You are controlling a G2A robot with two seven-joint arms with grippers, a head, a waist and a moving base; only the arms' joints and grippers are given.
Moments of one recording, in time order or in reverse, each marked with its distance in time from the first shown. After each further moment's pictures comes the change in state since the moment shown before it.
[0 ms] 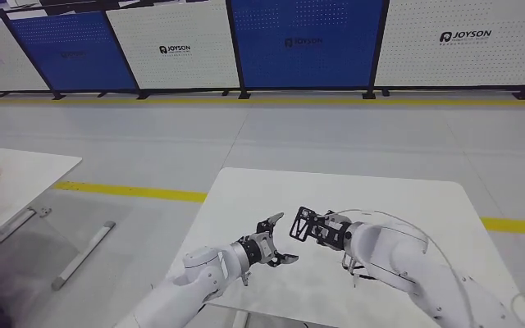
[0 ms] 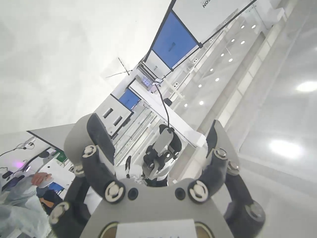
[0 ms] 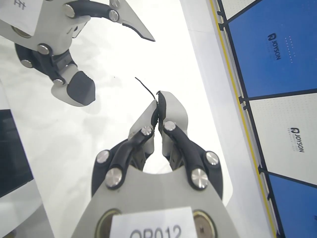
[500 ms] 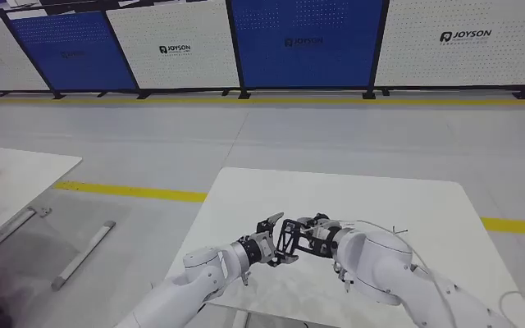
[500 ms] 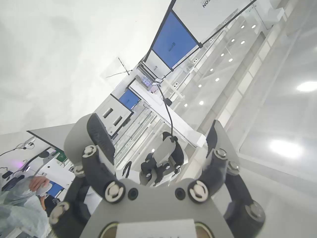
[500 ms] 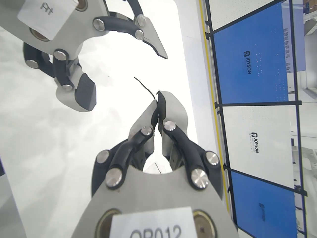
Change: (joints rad) left arm 0.000 0.000 0.000 0.000 0.000 0.000 0.000; right arm 0.039 -0.021 -0.100 -0.048 -0.159 0.000 0.012
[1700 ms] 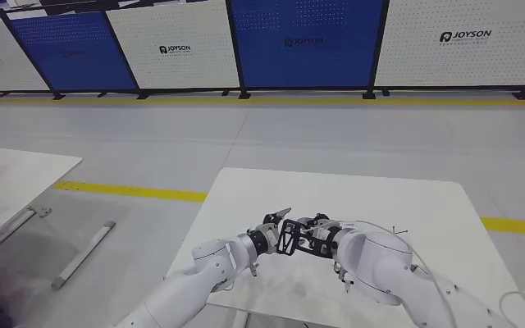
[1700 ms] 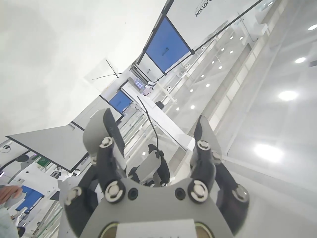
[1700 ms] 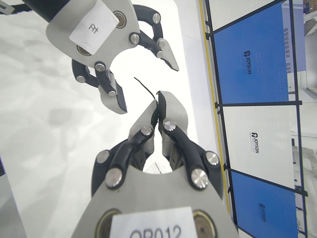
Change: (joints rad) left arm -0.088 -0.051 0.042 0.059 -0.073 -0.022 0.075; right arm 0.000 0.000 0.000 0.000 0.000 0.000 0.000
